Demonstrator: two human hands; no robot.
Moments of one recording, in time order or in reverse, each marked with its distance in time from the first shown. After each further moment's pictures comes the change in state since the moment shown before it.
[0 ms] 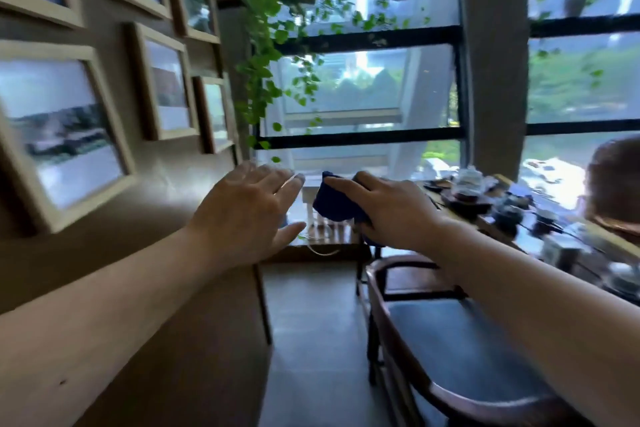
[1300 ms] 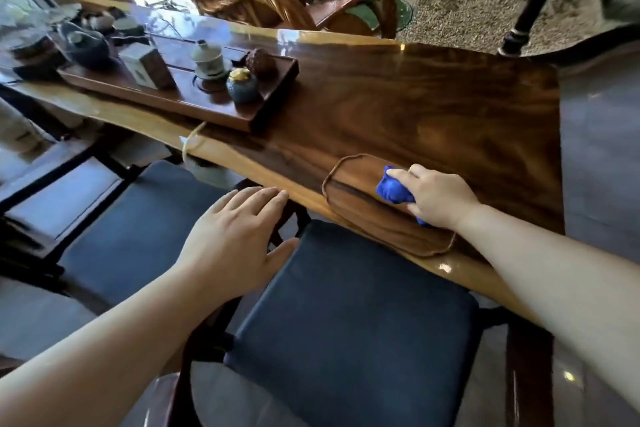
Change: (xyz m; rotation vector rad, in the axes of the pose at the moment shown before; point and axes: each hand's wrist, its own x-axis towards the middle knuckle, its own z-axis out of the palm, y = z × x) left_hand 0.118 0.594 0.135 -0.653 -0.219 0.888; right_hand -0.746 0.106 0.020 -0.210 -0.697 1.398
